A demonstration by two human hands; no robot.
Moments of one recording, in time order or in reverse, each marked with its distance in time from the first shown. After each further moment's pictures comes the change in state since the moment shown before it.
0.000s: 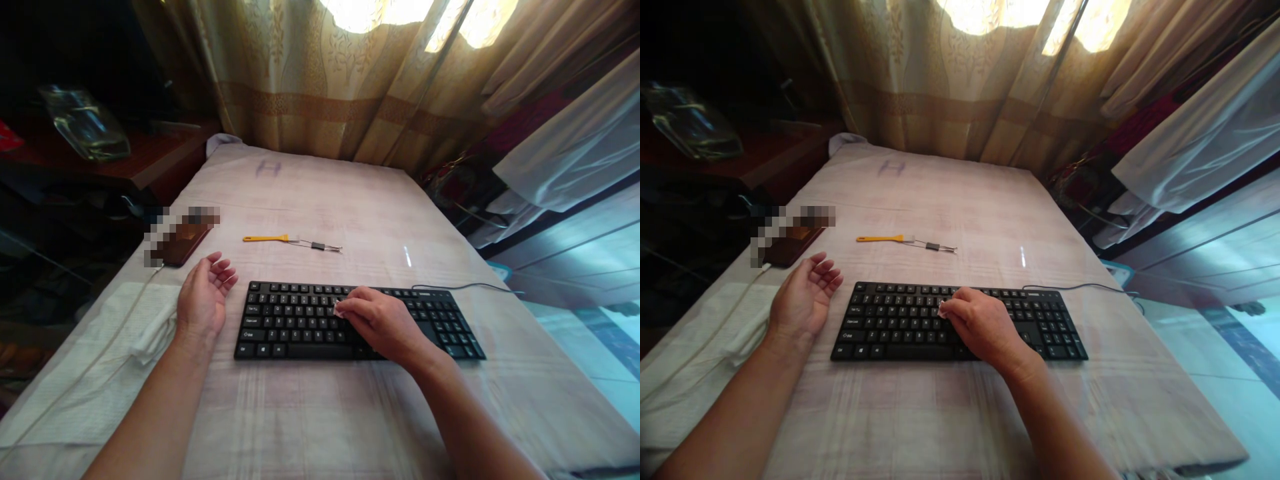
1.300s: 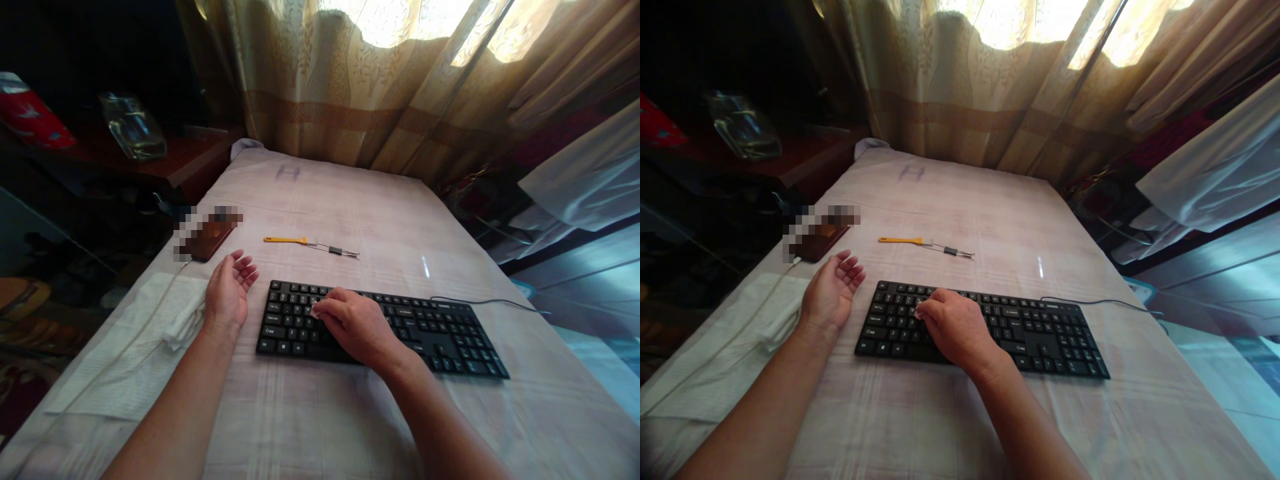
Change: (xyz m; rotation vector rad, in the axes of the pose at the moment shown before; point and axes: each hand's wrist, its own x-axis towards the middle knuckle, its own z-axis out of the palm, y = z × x) left_hand 0.000 0.001 -0.001 -0.100 0.020 -0.046; right_hand 0.042 -0.055 0.024 0.028 -0.072 0.004
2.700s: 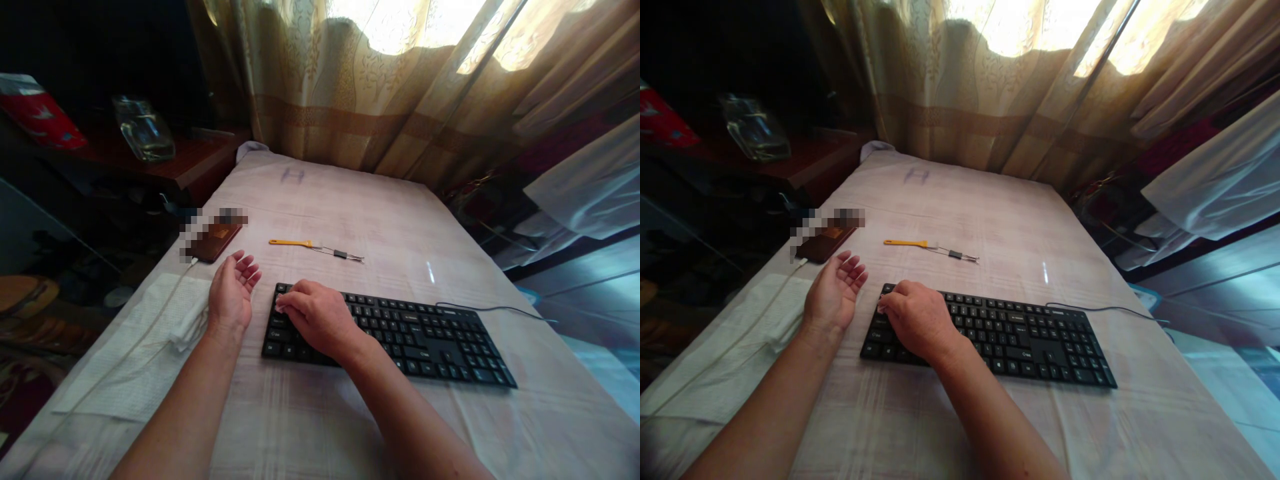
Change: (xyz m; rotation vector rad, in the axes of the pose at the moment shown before) left_hand 0.005 -0.001 -0.005 -0.004 -0.010 0.042; right_hand 0.043 -0.040 0.016 0.064 0.053 -0.169
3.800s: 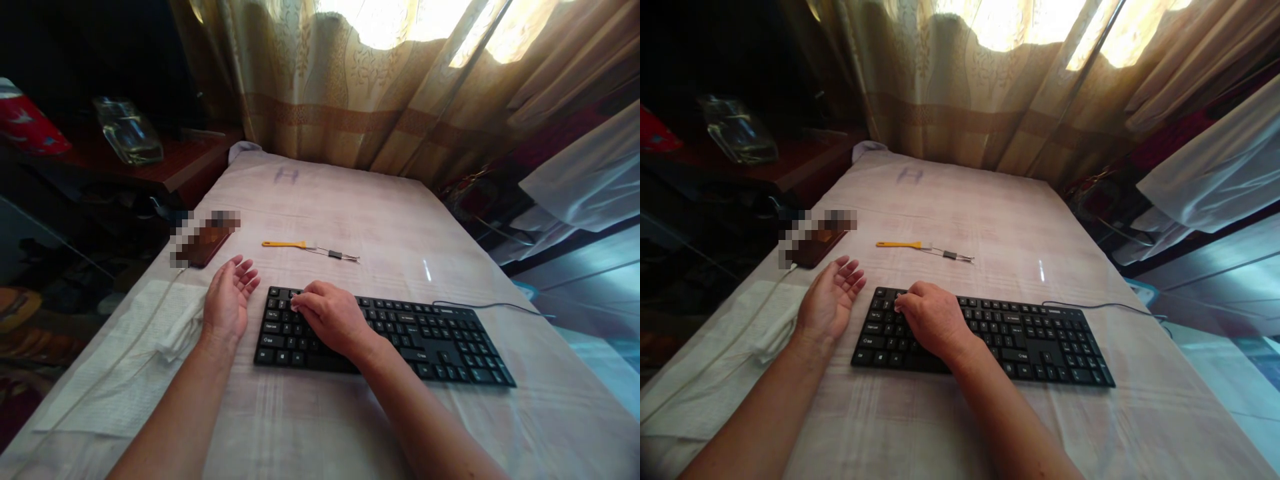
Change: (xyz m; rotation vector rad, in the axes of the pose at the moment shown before) left_hand -0.010 0.001 0.007 0.038 -0.015 -0.050; right_hand -0.015 0.031 -0.002 -0.034 0.039 0.026
